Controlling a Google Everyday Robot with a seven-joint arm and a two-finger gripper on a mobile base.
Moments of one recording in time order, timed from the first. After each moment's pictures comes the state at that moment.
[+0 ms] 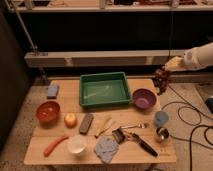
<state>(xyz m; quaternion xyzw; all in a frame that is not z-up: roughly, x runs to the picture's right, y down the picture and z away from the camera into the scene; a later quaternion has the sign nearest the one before) 0.313 -0.094 0.657 0.12 -0.22 -0.63 0.73</state>
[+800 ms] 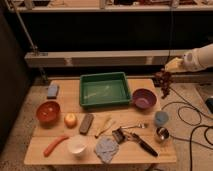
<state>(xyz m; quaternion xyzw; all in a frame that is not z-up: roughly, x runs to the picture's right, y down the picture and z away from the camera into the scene) 0.312 -0.096 0.658 0.12 -0.22 -0.63 0.73</state>
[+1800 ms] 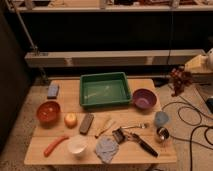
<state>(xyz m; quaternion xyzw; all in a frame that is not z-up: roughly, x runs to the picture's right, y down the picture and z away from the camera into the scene) 0.357 -0.062 0.563 0.09 -0.19 -0.60 0.77</state>
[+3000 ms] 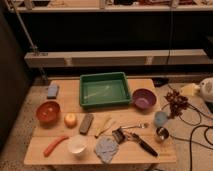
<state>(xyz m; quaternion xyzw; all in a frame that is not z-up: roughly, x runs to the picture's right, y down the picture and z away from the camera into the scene) 0.333 0.022 0.577 0.08 -0.15 -0.62 0.76</state>
